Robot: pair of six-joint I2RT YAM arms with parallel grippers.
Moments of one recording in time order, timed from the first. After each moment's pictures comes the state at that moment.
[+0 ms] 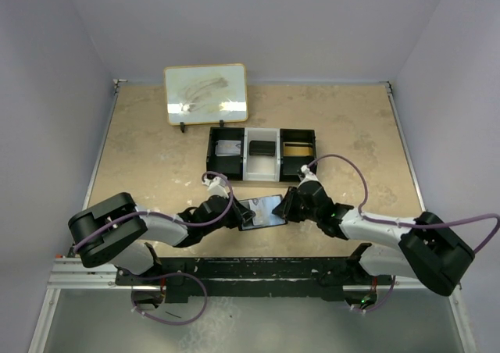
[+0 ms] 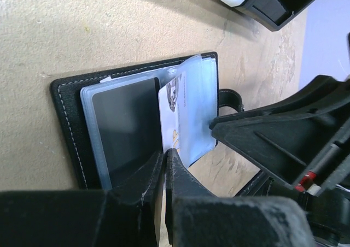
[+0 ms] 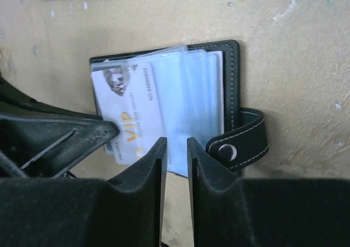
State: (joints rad) left arm -0.99 1.47 0.30 0.65 -0.16 -1.21; right arm 0.76 1.23 0.32 0.21 -0.02 0.92
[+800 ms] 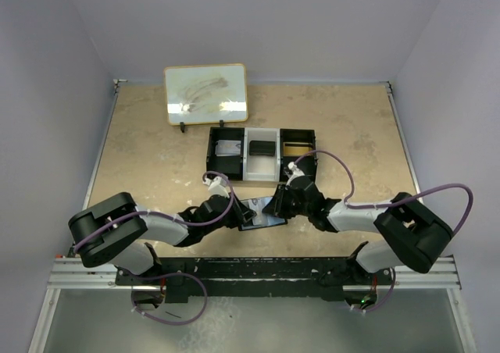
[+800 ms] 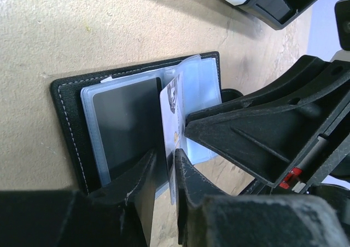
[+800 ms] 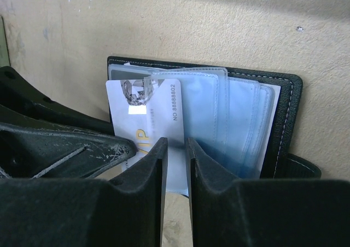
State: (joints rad) left arm -0.99 1.47 0.31 0.62 -0.16 -1.20; right arm 0.76 1.41 0.40 0.33 -0.13 0.84
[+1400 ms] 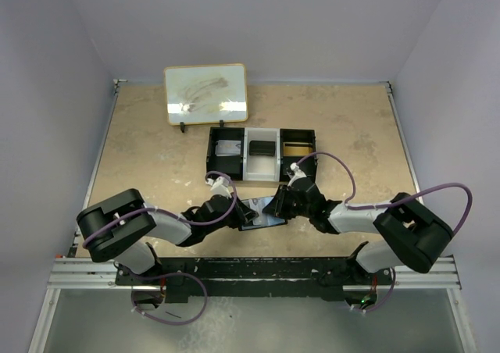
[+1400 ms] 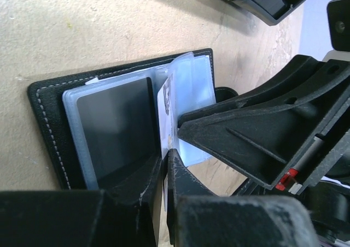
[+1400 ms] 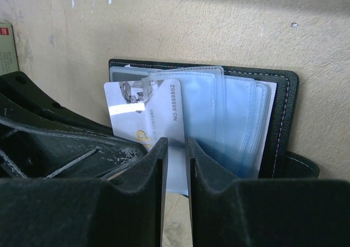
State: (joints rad) left arm -0.99 1.53 0.31 0.70 -0.13 -1.21; right arm 0.76 1.41 0.36 0.40 -0.13 0.88
